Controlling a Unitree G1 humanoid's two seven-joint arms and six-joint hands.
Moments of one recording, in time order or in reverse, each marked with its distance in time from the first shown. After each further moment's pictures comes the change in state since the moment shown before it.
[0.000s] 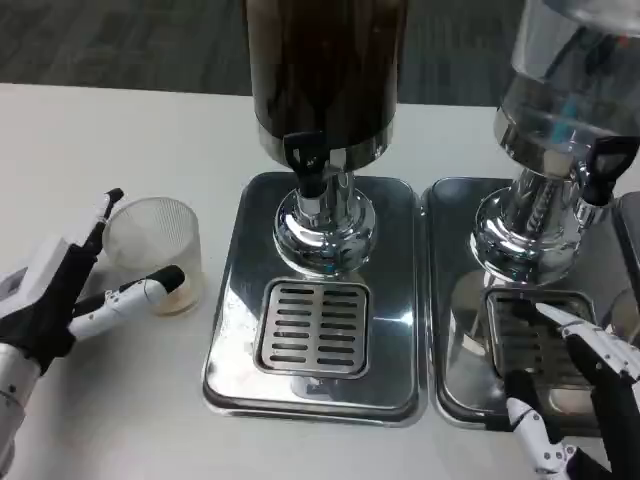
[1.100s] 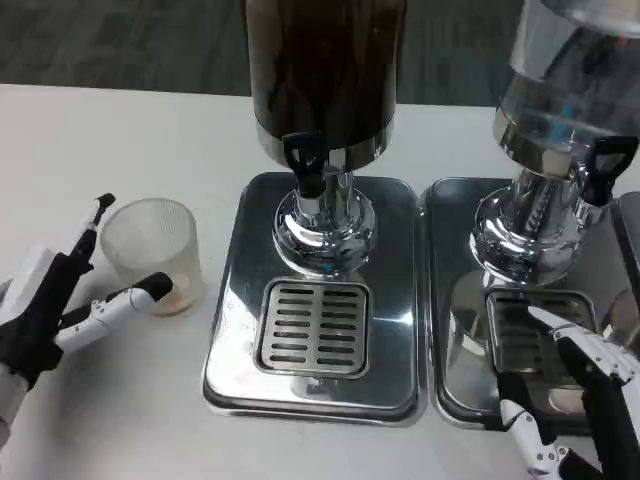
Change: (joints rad) left arm 0.084 0.001 0.102 -0.083 -0.008 -0.047 -0.064; right arm -0.014 0.006 0.012 0.025 -0.004 0.001 0.000
